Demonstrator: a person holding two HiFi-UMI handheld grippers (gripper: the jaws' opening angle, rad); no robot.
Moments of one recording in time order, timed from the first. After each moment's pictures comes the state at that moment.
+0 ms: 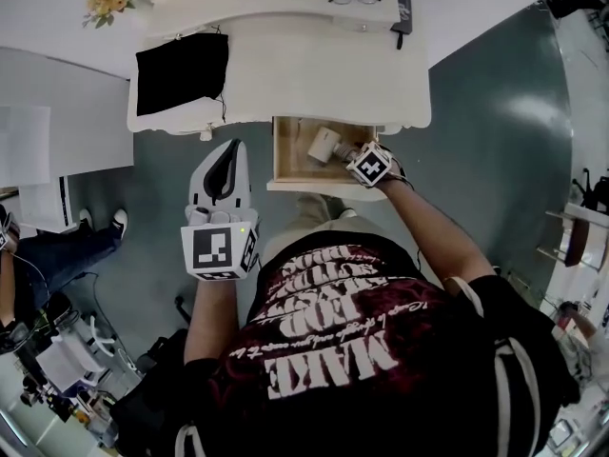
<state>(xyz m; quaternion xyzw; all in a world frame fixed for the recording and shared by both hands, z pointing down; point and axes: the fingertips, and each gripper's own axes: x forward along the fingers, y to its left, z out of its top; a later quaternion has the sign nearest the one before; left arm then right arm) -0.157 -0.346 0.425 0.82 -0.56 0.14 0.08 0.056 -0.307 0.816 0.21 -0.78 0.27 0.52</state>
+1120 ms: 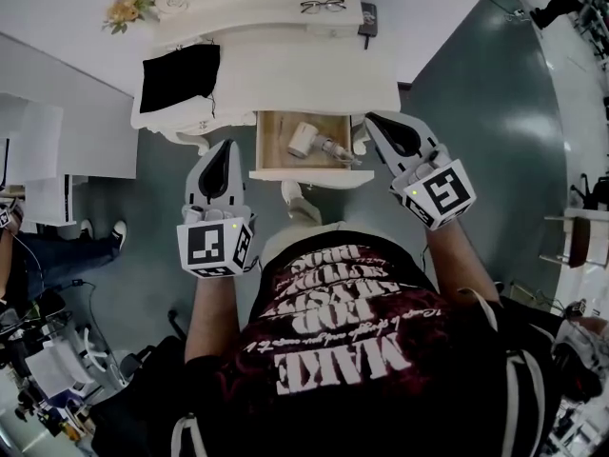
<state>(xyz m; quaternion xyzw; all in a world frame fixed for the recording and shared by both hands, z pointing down) -0.102 -0.244 0.366 0.81 -0.58 0.08 0.04 0.106 -0.271 0.368 0.36 -0.93 -0.01 0.08</state>
